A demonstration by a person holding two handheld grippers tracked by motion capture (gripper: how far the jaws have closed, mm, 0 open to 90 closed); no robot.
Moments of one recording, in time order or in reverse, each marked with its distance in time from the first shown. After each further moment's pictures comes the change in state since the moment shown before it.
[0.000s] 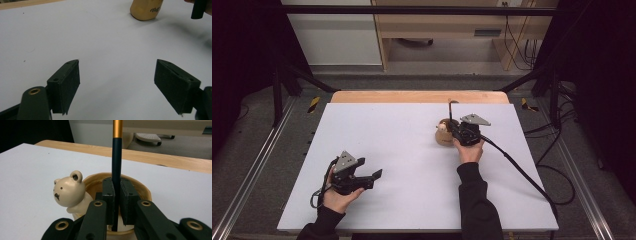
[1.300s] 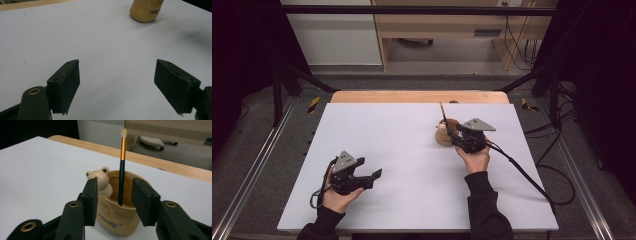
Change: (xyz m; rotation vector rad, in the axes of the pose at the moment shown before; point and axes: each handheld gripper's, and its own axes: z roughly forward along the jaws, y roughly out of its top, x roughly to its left) left arm 0.000 0.001 -0.002 -0.008 0.001 -0.003; right arm 0.017 0.009 -0.045 0.013 0.024 -0.096
